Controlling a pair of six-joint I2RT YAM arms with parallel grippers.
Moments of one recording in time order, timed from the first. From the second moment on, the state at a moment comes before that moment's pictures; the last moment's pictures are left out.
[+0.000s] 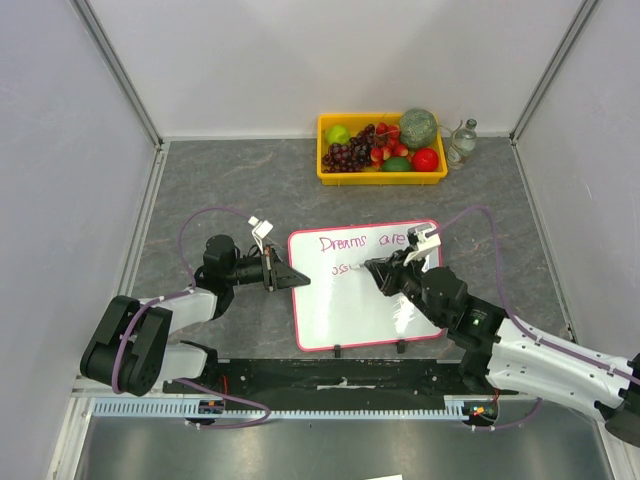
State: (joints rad) left arm -0.30 1.30 0.30 0.73 1.02 -0.68; right arm 0.98 0.75 0.47 0.10 0.39 0.47
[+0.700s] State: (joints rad) left arm -0.30 1.30 0.30 0.73 1.03 -0.68; right arm 0.98 0.72 0.46 0.08 0.36 0.46
